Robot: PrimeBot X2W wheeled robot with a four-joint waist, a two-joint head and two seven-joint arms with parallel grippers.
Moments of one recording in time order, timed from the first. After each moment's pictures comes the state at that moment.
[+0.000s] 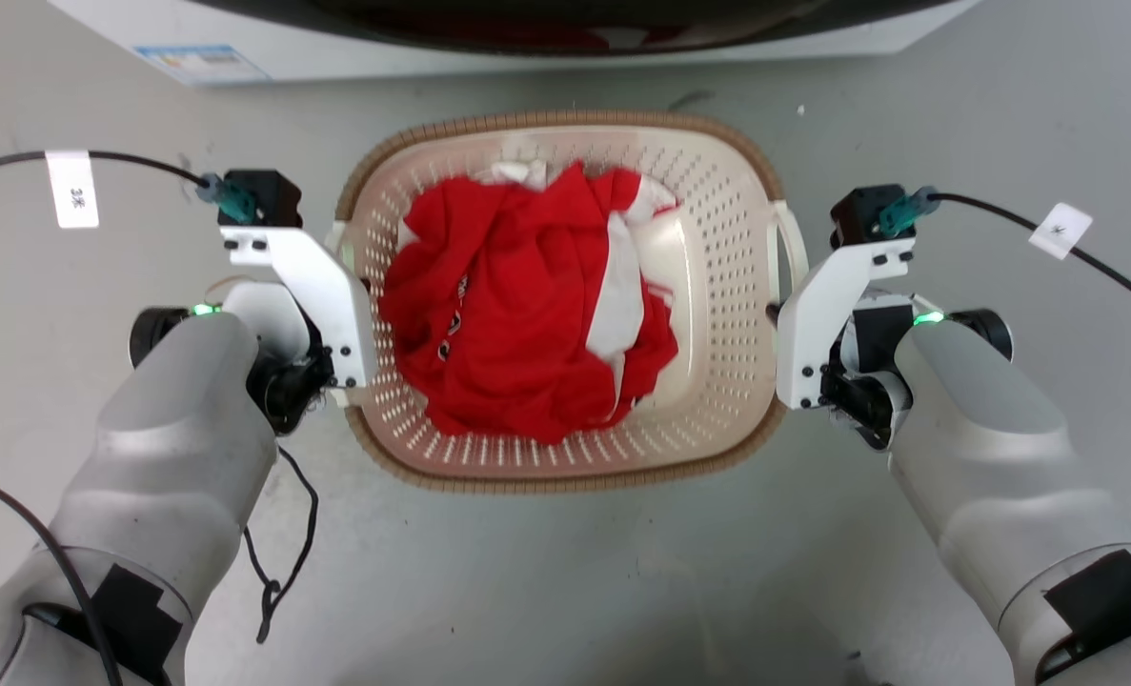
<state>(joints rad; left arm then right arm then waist) -1.02 0.30 -0.82 1.10 -0.99 -0.13 0.22 -0.98 -0.05 0.52 1.21 0.60 0.13 0.24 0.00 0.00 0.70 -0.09</state>
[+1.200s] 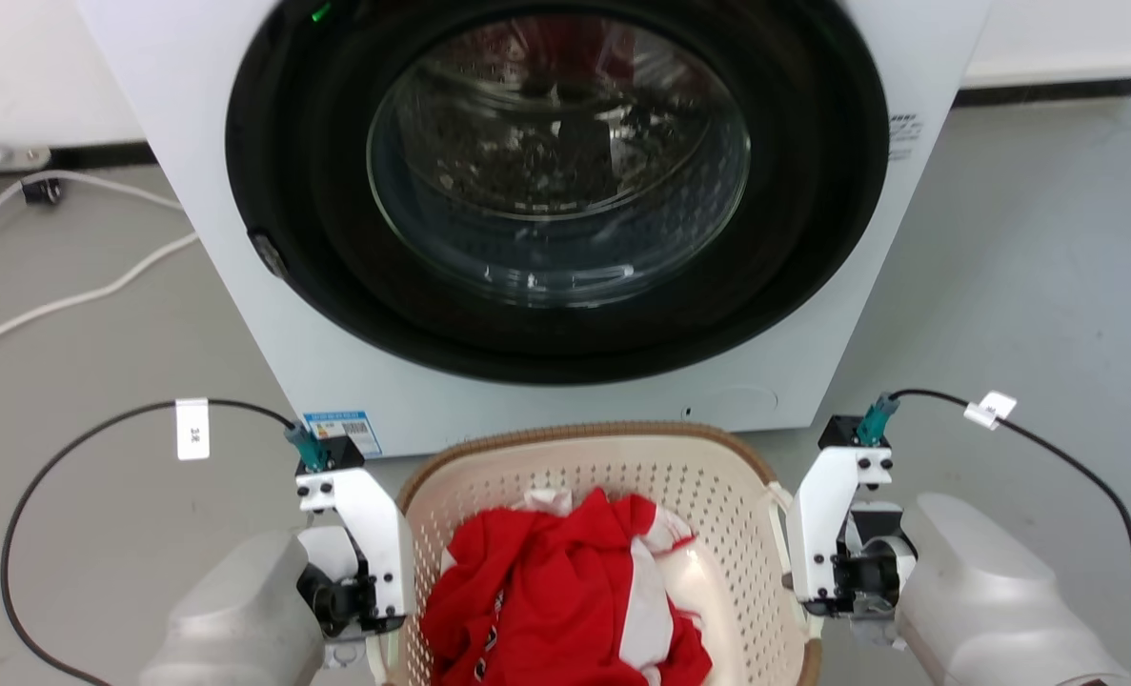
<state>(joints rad) -0.73 0.23 -0.93 1.18 -1.21 -0.13 0.47 -0.76 -0.07 0.63 1.27 0.82 0.13 0.60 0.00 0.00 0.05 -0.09</state>
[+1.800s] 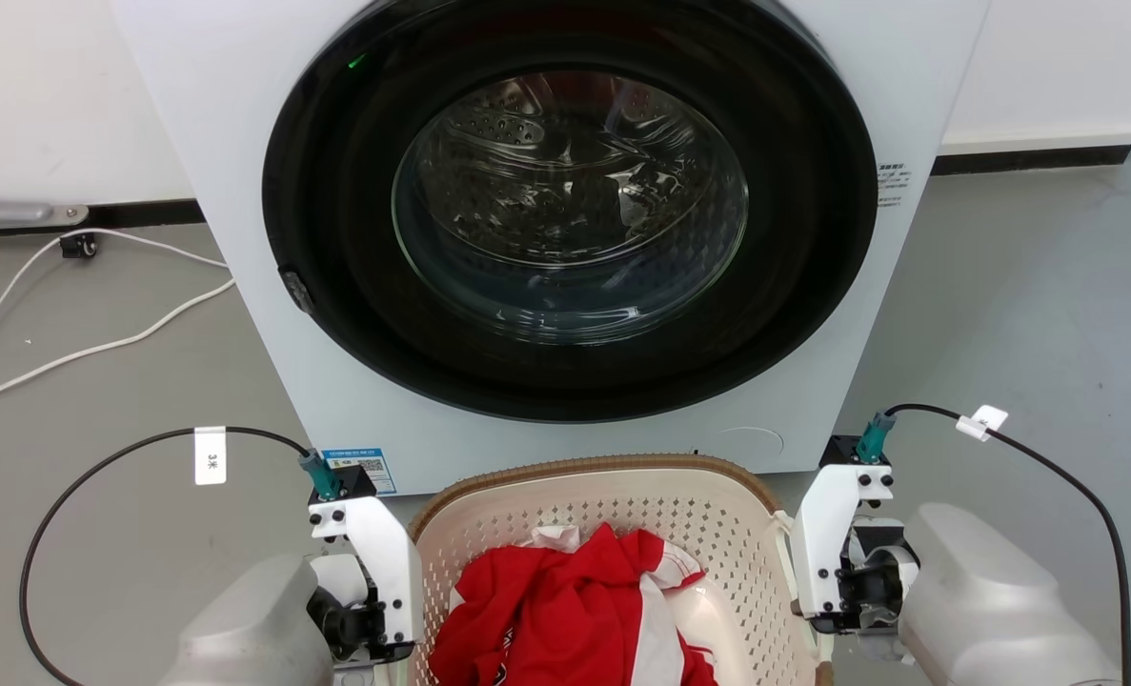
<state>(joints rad) -0.70 0.21 -0.97 1.19 -1.24 -0.13 0.51 -0.74 -0.07 0.63 1.29 0.81 0.13 0.67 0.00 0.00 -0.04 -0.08</state>
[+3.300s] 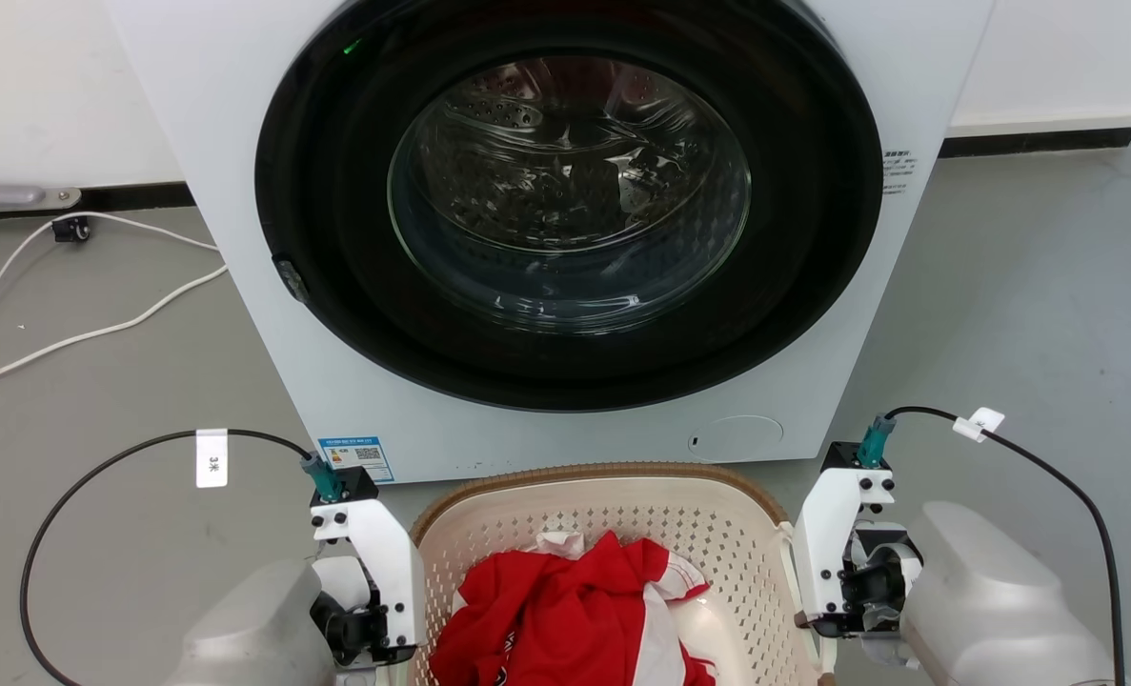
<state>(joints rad) -0.70 0.21 -1.02 1.19 -1.28 -0.13 0.46 -0.74 -0.07 0.57 1.29 0.76 0.13 0.75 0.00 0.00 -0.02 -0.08</state>
